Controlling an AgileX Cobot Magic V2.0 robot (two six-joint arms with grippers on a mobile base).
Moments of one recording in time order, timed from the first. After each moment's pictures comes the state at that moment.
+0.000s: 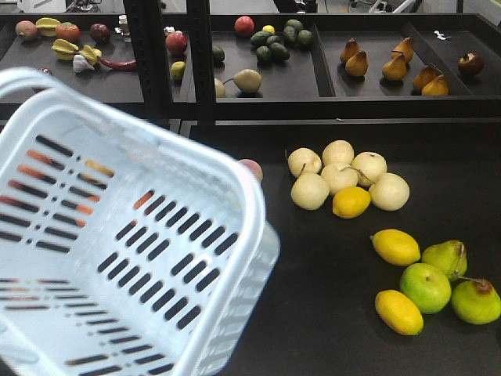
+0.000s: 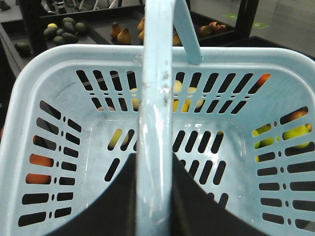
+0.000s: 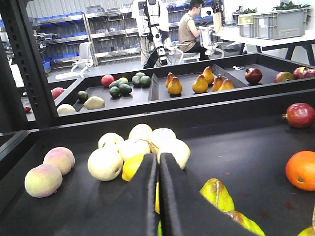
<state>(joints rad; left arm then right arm) -0.35 0.53 -0.84 -0.31 0.73 0.22 -0.05 -0.01 0.03 -0.17 0.09 0.25</state>
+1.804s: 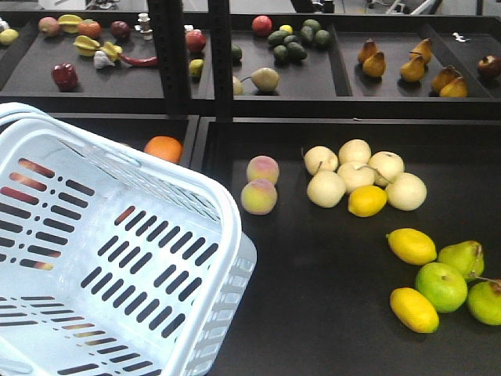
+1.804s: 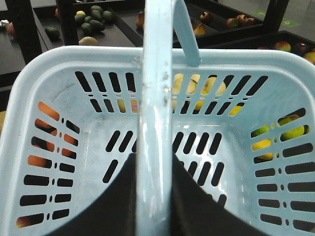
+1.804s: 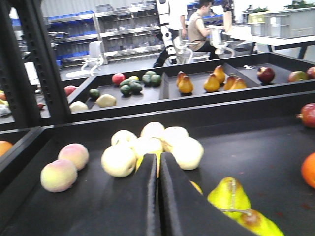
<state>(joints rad) -0.35 0.50 -0.77 -0.25 0.70 0.15 -0.05 -0.01 0.03 -0.17 0.09 0.25</state>
